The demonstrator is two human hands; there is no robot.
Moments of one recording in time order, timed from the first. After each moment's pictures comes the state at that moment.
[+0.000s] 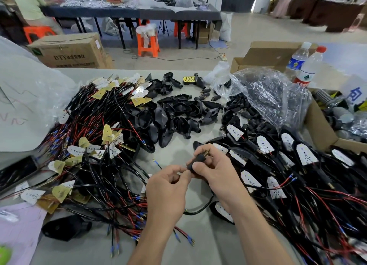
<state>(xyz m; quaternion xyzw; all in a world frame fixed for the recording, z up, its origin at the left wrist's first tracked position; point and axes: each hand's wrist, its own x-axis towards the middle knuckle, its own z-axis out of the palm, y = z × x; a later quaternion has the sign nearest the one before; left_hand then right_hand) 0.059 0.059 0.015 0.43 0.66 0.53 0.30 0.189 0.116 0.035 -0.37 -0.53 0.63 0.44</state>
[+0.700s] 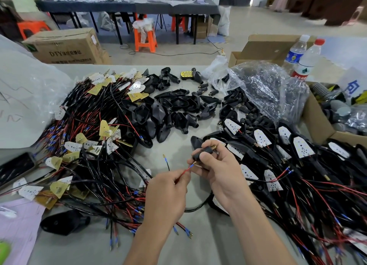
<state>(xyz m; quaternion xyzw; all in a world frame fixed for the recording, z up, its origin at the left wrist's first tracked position) 0.059 0.049 0.010 0.54 0.70 0.41 0.25 0.192 0.109 0.036 -0.34 -0.36 0.71 0.50</state>
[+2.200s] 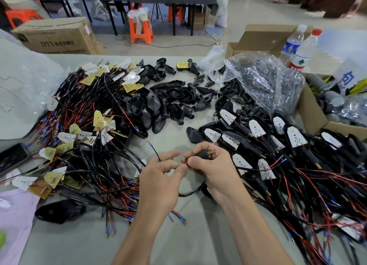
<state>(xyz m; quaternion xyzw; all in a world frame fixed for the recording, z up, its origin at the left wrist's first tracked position) 0.059 0.043 0.012 0.45 0.68 0.49 0.31 0.195 0.093 0.033 -0.37 -0.42 0.68 0.48</state>
